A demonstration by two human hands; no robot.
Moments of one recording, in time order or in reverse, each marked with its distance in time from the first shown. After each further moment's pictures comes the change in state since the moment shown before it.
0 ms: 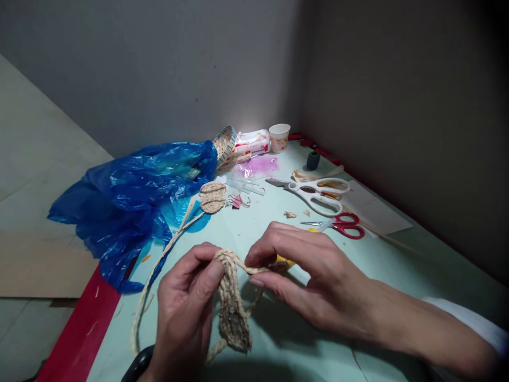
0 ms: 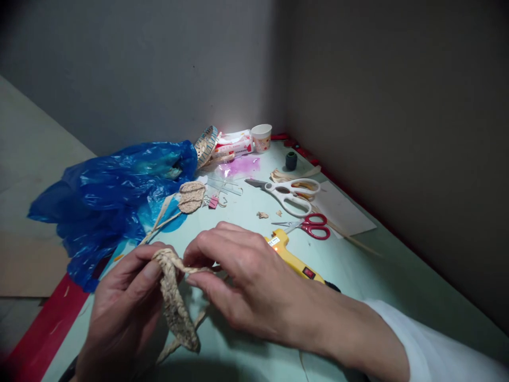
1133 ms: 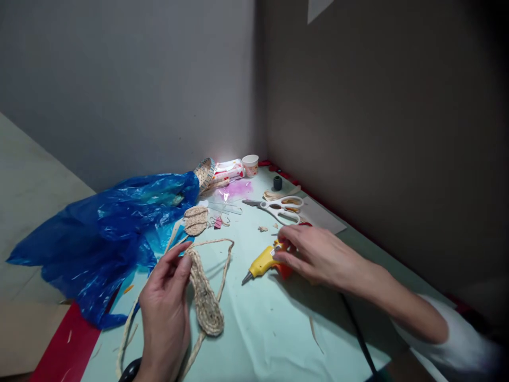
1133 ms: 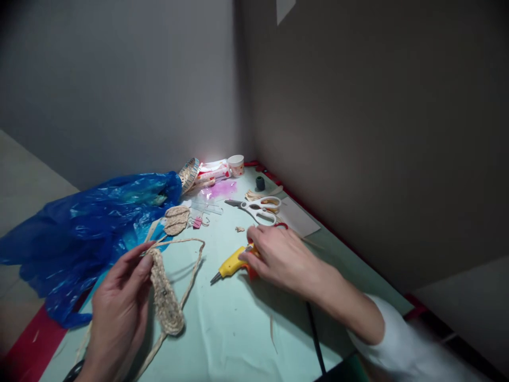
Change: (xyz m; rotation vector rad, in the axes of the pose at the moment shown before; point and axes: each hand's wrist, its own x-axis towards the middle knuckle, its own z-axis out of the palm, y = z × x) left_hand 0.021 -0.007 -0.002 0.037 0.309 0.151; right_hand -0.033 0.004 -0.052 -0.722 -0.240 0.556
